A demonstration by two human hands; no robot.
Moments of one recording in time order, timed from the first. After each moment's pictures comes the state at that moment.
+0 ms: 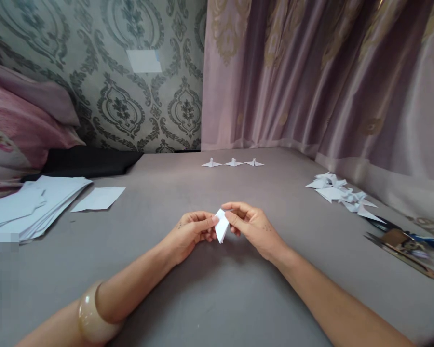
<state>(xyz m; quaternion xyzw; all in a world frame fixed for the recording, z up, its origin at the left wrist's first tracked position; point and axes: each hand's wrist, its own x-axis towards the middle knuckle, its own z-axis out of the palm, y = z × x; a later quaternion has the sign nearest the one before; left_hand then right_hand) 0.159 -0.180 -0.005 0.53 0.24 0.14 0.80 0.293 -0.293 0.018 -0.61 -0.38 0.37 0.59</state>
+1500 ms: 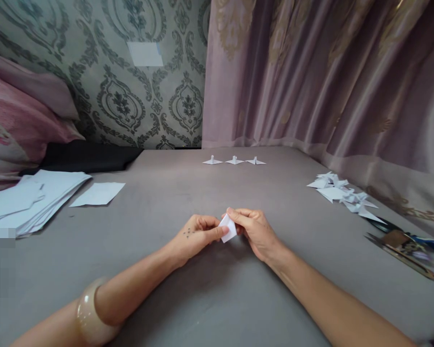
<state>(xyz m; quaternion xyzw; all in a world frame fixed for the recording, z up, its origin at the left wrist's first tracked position) 0.157 -0.197 0.009 0.68 0.24 0.09 0.69 0.288 -0.293 0.011 -0.59 -0.30 0.41 0.62</state>
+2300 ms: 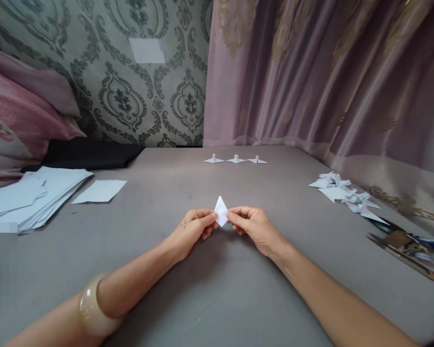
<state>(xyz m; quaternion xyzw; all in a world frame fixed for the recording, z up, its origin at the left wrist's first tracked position) 0.161 -0.184 -0.006 0.62 0.27 0.15 0.73 0.293 -0.291 0.013 -0.64 -0.29 0.42 0.57</state>
